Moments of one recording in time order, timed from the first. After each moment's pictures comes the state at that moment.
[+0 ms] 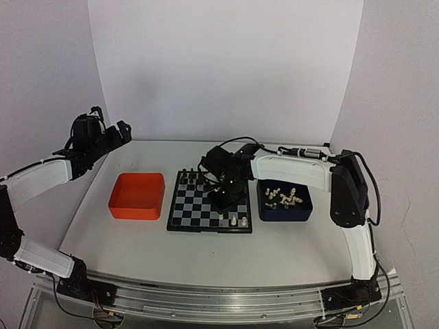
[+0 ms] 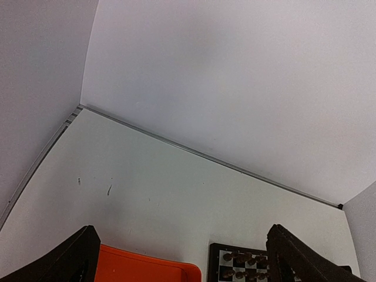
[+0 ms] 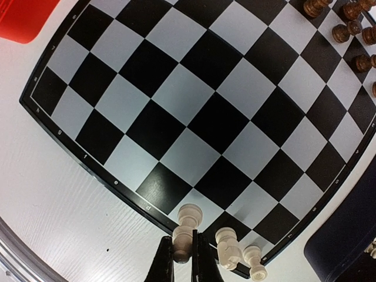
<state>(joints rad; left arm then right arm) -0.24 1.29 0.94 0.08 -0.16 -0.50 0.95 2.19 1.89 -0.97 0.02 0.28</state>
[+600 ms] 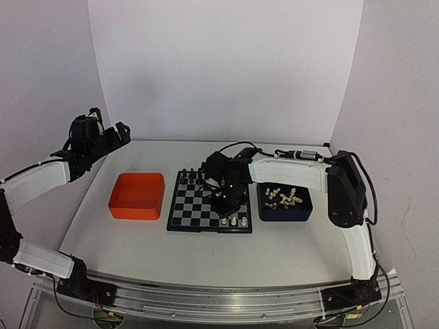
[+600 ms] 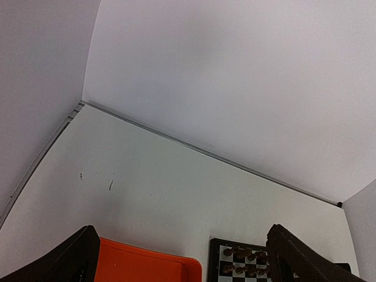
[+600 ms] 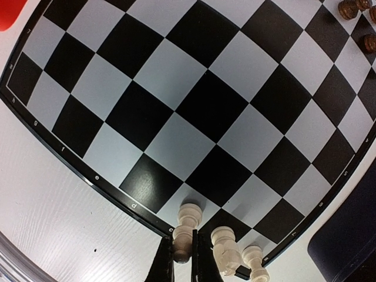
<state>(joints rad) -0.24 1.26 0.93 0.05 -0.16 -0.50 0.95 2.21 1.86 -0.98 0.03 0.29</state>
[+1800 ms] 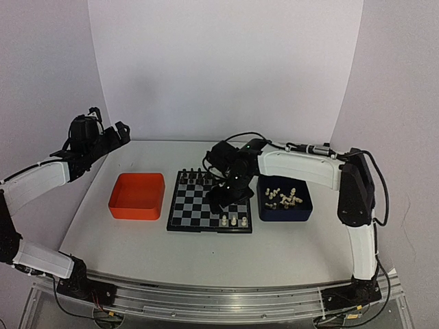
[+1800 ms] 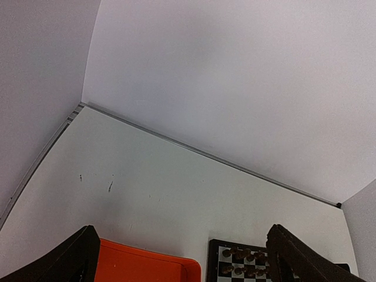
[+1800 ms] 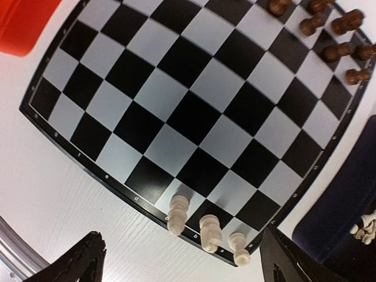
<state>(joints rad) -0.24 1.26 0.93 0.05 -0.16 -0.50 0.93 2.15 1.86 -0.98 0.05 0.31</state>
